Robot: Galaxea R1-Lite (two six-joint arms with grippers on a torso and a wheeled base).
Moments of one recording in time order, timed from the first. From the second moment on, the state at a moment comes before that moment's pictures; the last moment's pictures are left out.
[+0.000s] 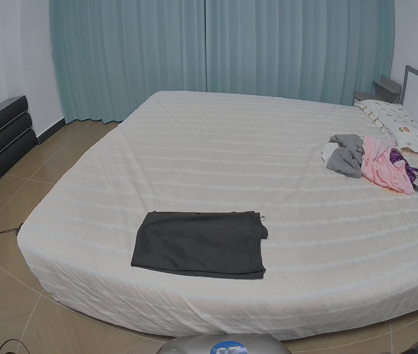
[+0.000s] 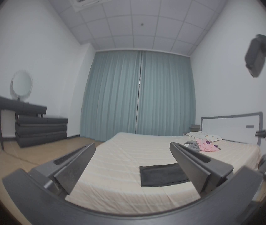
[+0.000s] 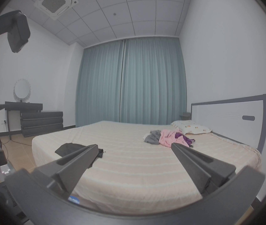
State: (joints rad) left arm 0.03 0.13 -0.27 -0.07 -0.08 -0.11; right arm 0.02 0.08 -0.36 0.25 -0.01 -0.05
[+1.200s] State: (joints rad) left arm 0.00 0.01 -0.02 -0.06 0.04 -0.05; right arm 0.00 0.01 -0.02 0.03 -0.01 0.00
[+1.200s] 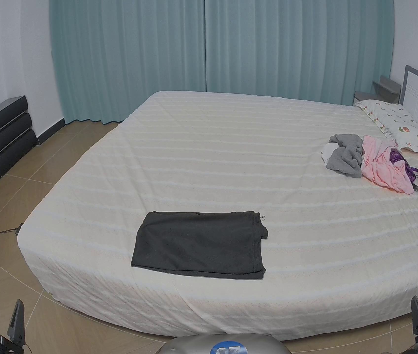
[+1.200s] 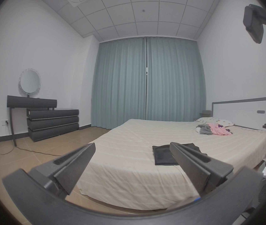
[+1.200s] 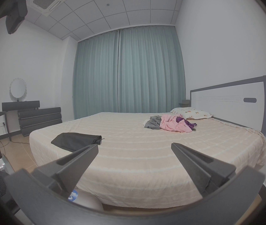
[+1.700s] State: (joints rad) left arm 0.00 0.01 -0.02 0.00 -0.03 -0.03; right arm 0.00 0.01 -0.02 0.03 -0.01 0.00
